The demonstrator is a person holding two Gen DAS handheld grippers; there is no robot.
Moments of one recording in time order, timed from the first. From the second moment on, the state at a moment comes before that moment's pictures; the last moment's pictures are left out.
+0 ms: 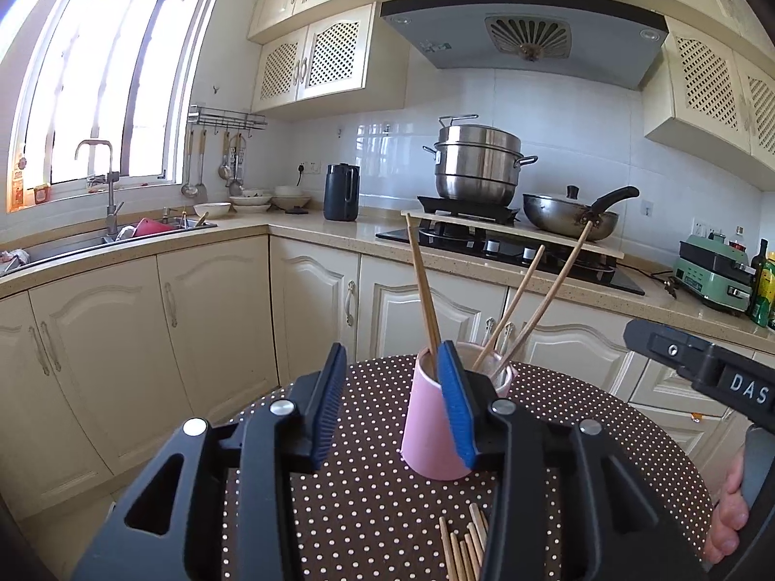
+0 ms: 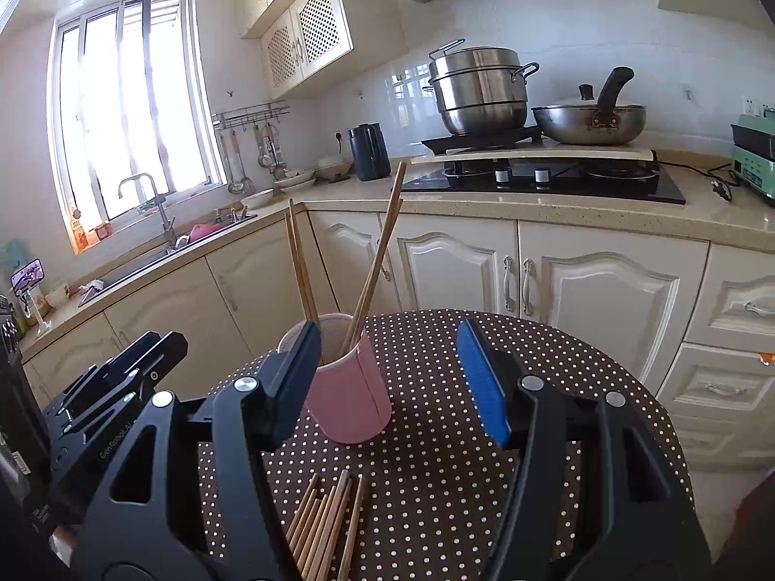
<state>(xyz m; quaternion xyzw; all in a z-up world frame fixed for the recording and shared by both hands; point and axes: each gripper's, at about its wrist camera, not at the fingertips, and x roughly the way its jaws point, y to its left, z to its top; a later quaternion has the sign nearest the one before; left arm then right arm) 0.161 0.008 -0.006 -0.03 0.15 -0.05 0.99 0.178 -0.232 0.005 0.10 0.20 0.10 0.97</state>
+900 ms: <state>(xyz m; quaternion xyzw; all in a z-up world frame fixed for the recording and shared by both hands) 0.120 0.013 -0.089 -0.02 0.30 -0.07 0.95 0.134 -0.207 -0.079 0.04 0.34 0.12 0.93</state>
